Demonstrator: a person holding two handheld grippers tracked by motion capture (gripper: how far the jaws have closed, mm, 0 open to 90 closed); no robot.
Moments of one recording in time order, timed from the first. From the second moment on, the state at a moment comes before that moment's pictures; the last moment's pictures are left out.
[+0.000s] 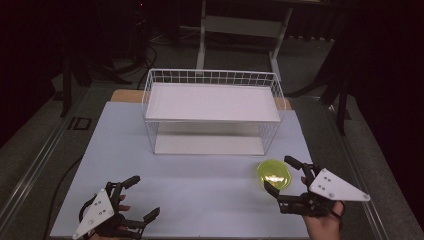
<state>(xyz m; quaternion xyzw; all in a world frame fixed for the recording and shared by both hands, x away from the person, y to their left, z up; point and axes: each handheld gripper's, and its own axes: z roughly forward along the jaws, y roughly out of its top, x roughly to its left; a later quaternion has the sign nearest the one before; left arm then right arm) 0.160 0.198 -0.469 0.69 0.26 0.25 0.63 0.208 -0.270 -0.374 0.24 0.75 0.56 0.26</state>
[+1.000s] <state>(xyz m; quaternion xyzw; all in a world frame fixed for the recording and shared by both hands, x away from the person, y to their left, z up) 0.161 0.197 -0.470 0.69 0.26 0.24 0.63 0.273 -0.330 -0.428 0.38 0.74 0.48 0.28</state>
